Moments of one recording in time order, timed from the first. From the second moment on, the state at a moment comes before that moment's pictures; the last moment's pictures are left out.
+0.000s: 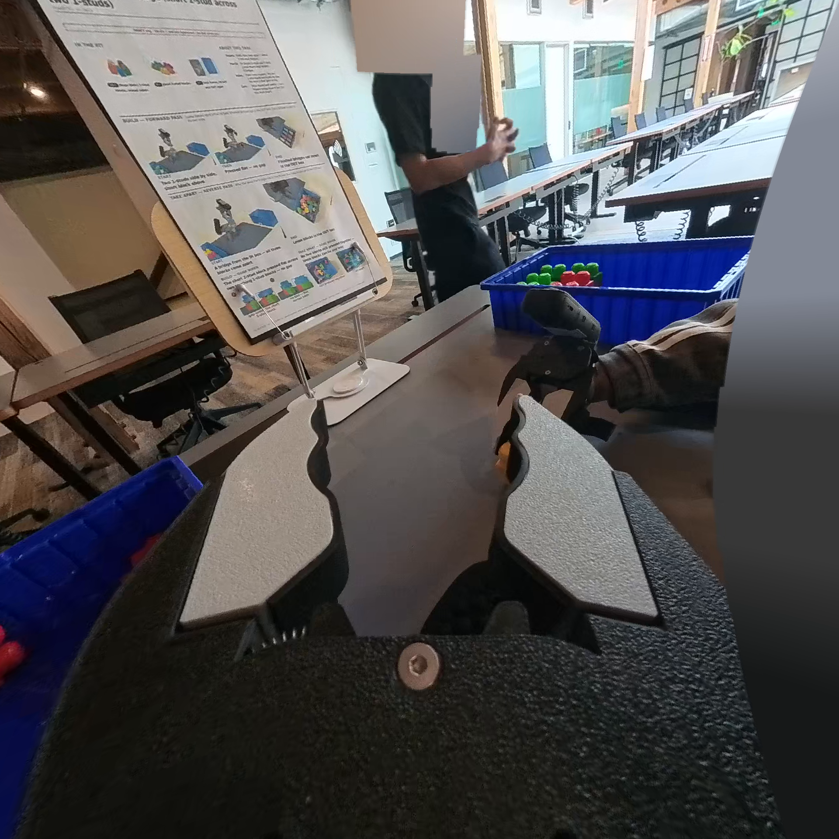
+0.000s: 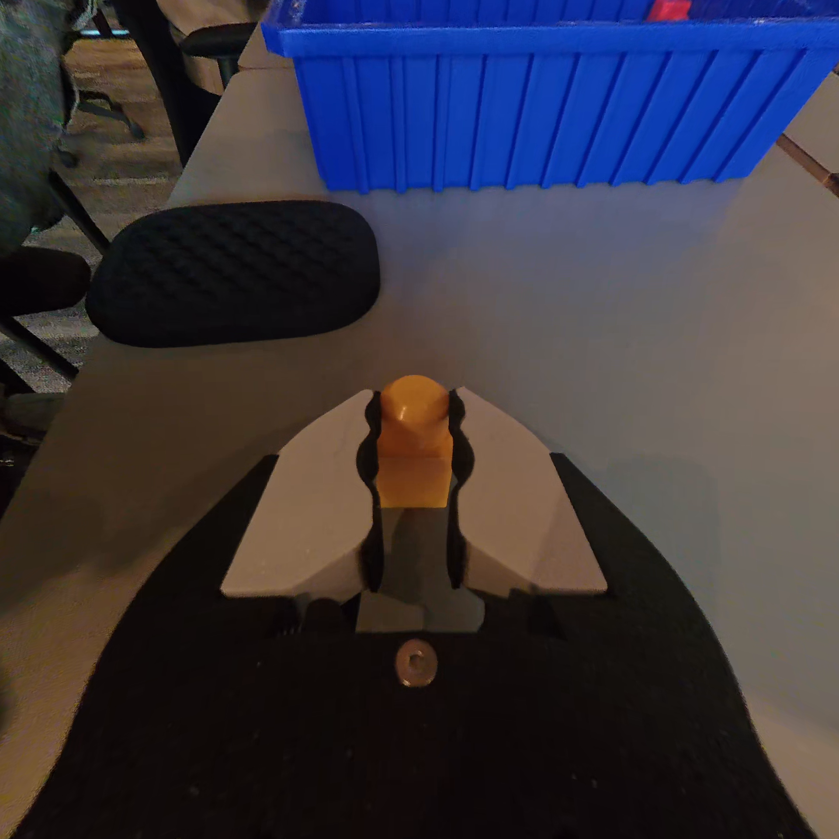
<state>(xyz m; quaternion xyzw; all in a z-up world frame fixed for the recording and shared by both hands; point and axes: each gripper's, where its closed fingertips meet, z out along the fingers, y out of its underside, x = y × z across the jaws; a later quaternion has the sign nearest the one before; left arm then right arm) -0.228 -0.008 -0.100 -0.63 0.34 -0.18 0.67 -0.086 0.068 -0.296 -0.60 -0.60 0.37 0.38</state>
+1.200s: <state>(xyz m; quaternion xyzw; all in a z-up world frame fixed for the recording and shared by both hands) -0.404 0.122 -0.197 -0.85 0.35 -0.09 0.39 -0.006 0.020 -0.180 -0.59 -0.55 0.36 0.47</state>
